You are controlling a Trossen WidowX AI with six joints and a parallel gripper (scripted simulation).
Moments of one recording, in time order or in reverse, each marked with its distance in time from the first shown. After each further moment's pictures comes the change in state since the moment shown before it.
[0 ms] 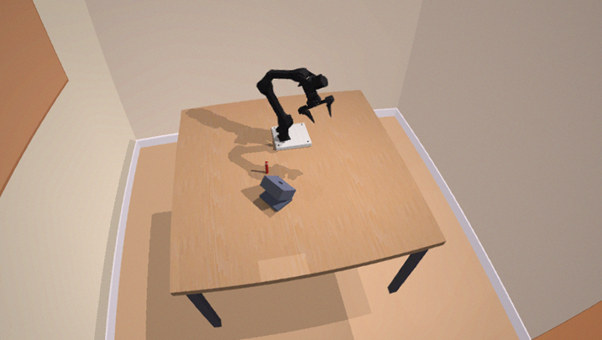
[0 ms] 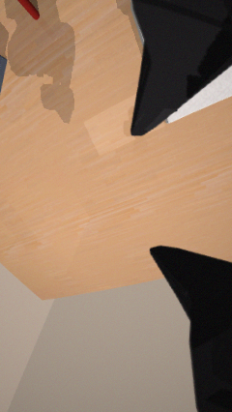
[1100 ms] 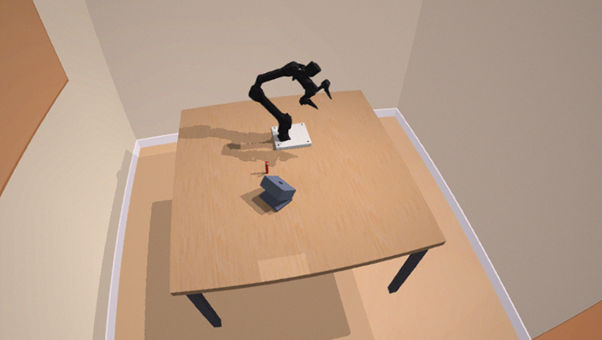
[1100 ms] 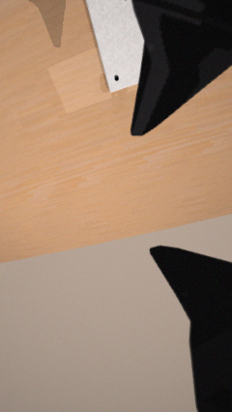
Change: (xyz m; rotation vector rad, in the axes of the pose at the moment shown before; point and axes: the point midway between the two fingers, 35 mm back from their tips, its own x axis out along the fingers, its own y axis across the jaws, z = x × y) arm -0.058 0.018 -0.070 0.029 0.163 0.256
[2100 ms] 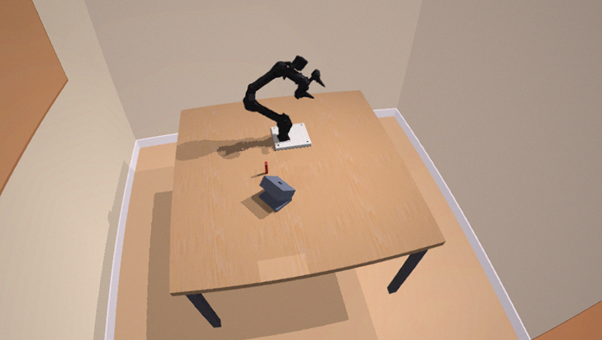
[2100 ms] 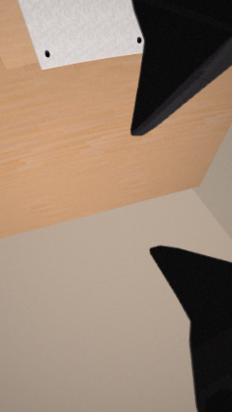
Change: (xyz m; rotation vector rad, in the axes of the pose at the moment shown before) arm -0.053 -0.002 -0.052 0.075 0.253 0.190
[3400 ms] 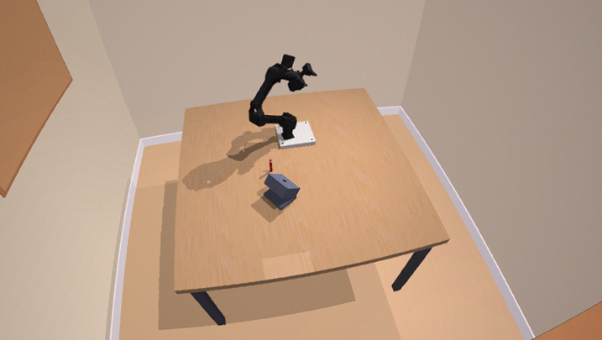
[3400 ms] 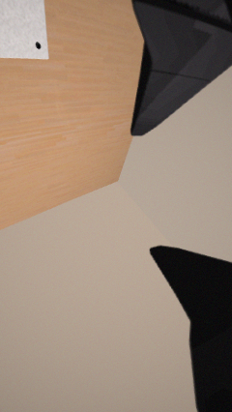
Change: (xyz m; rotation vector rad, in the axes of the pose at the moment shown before) arm -0.063 -0.017 -0.042 0.179 0.450 0.087
